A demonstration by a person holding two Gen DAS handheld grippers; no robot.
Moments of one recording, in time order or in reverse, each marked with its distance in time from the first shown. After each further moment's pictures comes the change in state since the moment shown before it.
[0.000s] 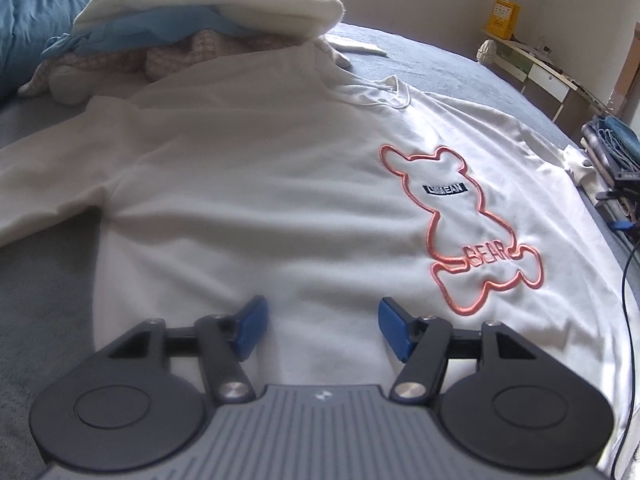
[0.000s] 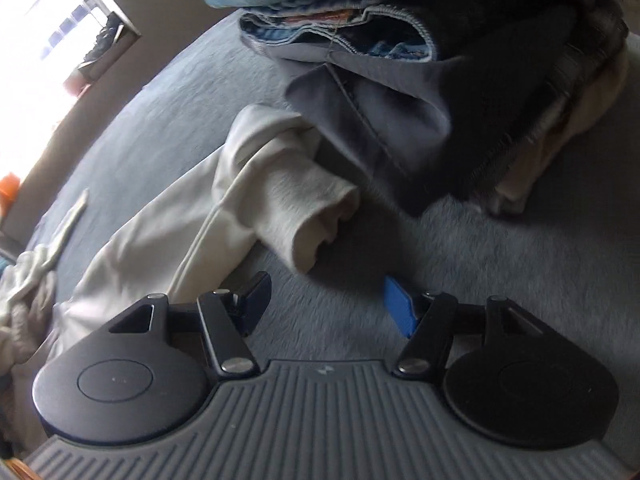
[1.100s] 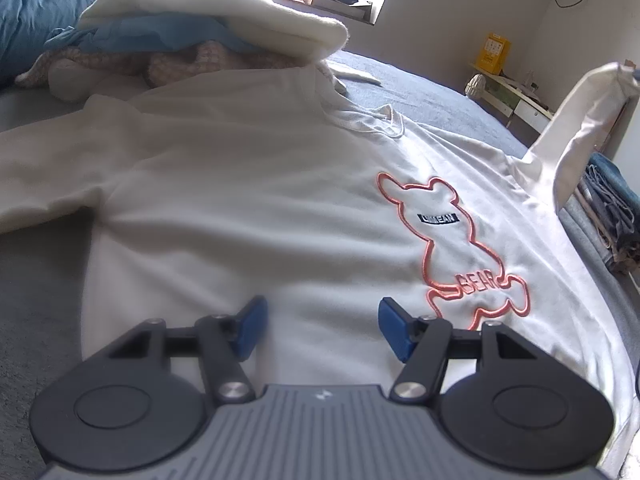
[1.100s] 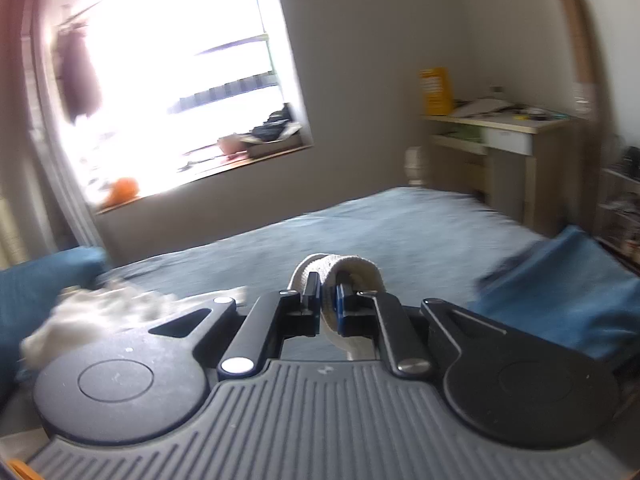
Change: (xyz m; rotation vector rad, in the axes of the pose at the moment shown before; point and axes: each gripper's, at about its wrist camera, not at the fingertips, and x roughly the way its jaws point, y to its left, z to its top) left arm 0.000 0.018 -0.005 -0.070 -0.087 -0.091; right arm -0.192 0.161 0.057 -0.474 -0.381 0.334
